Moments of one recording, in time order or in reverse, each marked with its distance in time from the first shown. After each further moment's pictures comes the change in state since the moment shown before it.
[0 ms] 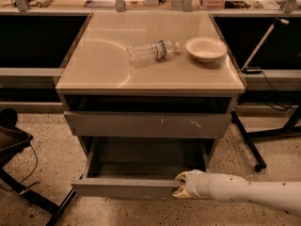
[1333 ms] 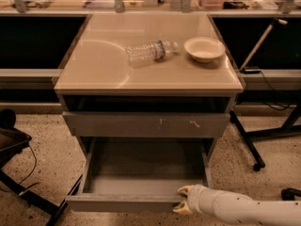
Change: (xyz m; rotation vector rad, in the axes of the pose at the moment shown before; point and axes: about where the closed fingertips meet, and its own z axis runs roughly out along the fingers) arm 0.003 0.045 -0.023 0.019 -0.022 0.039
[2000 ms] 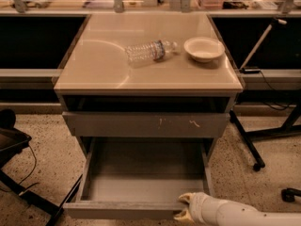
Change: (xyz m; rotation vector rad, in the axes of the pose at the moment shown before) arm 0.003 0.024 -0.013 0.000 -0.011 0.011
